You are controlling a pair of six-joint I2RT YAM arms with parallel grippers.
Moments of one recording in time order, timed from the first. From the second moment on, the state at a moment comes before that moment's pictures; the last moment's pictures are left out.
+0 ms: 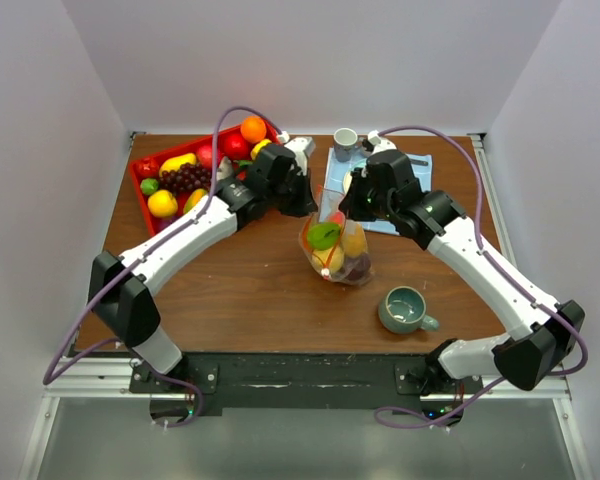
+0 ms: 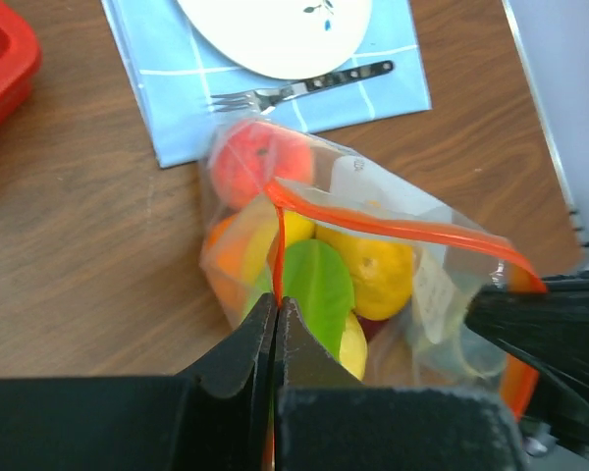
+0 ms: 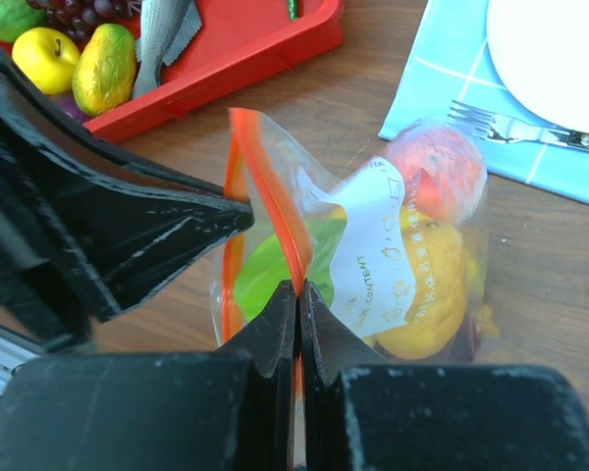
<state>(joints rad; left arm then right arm) -0.68 1.62 1.49 -0.50 0.10 -0.46 0.62 1.33 1.39 -0.68 0.11 0.55</state>
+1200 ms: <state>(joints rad) -0.45 1.31 1.19 -0.38 0.10 -1.04 0.73 0.58 0.53 -0.07 0.05 0.32</state>
